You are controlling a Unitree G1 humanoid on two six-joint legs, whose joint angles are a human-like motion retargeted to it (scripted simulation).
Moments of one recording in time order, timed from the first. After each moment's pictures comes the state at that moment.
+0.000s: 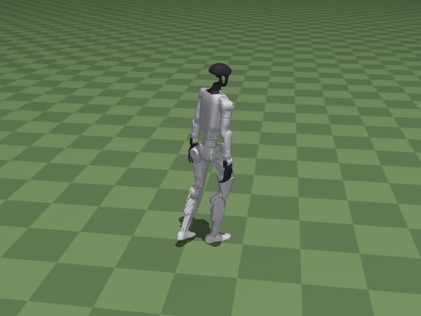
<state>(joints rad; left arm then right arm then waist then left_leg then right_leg) 0.08 0.15 -0.06 1.51 -0.08 -0.12 -0.09 -0.01 -0.15 0.16 1.42 -0.20 -0.11 0.17 -0.33 0.01 0.08 0.01 0.02 0.18 0.46 -0.20 -0.24 -0.05 0.01 -0.41 0.02 -0.04 -0.11</state>
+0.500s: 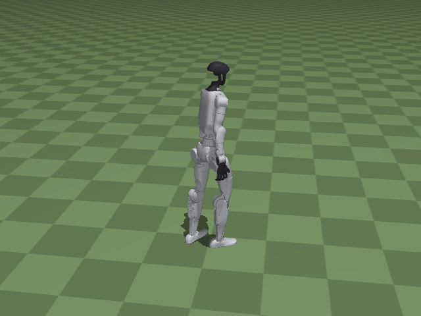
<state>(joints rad) -0.03 0.26 -0.03 1.35 0.46 -0.18 -0.18 0.04 -0.08 0.04 1.37 -0.07 -0.15 0.14 -0.27 -0.03 0.03 -0.01 -0.03 0.16 0.04 -0.29 -0.02 -0.23 -0.03 -0.28 0.11 -0.02 0.08</state>
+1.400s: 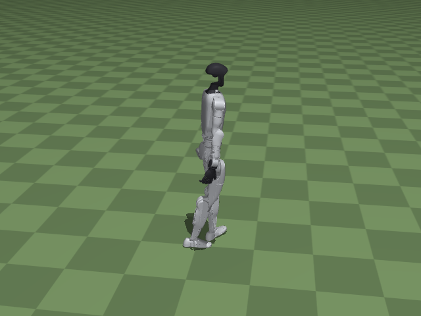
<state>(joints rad) 0.07 0.16 -0.05 1.38 0.71 -0.13 0.03 0.05 -0.16 -0.14 1.57 -0.43 0.12 0.22 -0.18 -0.02 -0.07 -0.27 -0.05 0.45 0.22 -0.23 0.08 0.08 0.02 -0.36 0.03 -0.24 -0.08</state>
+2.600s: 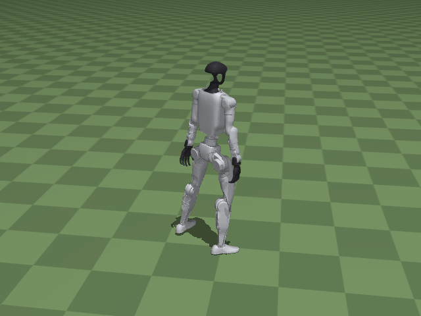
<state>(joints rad) 0.02 0.14 0.15 1.67 0.39 0.03 0.03 0.04 -0.18 -0.26 1.35 -0.52 0.13 0.15 0.04 -0.01 -0.06 -0.05 0.20 0.17 0.09 -0.15 -0.23 -0.10 -0.22 -0.43 0.12 -0.05 0.02</state>
